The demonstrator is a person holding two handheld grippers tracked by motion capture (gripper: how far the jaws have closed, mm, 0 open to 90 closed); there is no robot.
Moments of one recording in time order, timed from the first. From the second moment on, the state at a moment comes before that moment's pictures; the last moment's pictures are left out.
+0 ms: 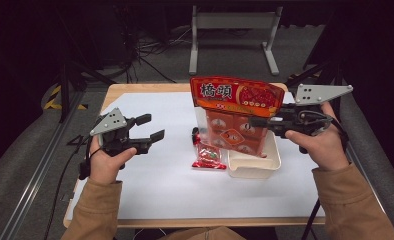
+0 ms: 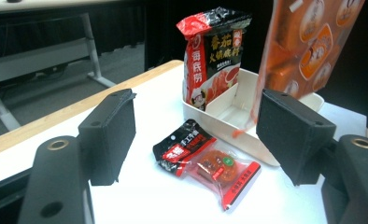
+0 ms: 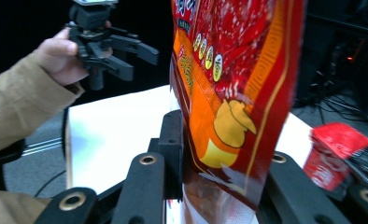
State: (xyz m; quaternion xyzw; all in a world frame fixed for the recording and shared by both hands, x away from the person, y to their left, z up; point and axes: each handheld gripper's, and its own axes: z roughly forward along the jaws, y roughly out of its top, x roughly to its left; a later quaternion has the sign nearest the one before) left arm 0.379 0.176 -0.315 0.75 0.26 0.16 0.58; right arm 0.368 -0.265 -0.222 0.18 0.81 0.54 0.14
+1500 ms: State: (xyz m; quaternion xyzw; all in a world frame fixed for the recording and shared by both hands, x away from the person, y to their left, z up) left arm 0.392 0.157 -0.337 0.78 0.26 0.14 0.56; right arm 0.394 -0.306 -0.266 0.28 0.74 0.56 0.23
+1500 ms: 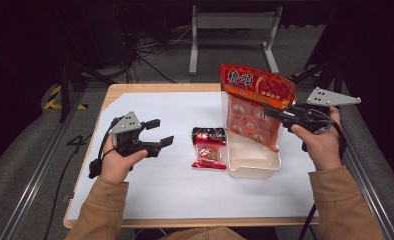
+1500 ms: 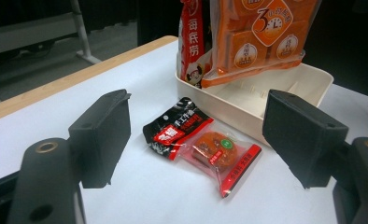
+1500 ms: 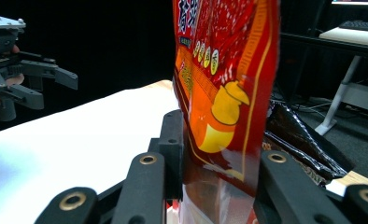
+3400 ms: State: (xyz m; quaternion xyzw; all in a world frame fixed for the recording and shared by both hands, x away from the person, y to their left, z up) left arm 0.396 0.156 -0.345 0.77 0.27 0.12 0.56; right arm 0.396 -0.303 -0.337 0.30 0.75 0.55 0.23
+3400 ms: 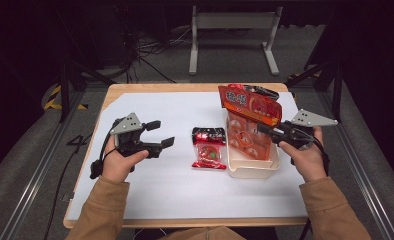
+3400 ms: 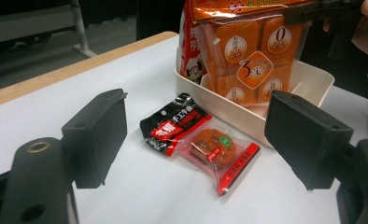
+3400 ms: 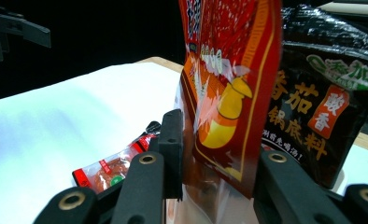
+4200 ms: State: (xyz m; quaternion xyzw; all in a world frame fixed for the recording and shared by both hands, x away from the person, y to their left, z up) left arm 0.410 0.148 -0.359 0.76 0.32 0.12 0.56; right arm 0.382 -0.322 -0.355 0.34 0.74 0.53 0.22
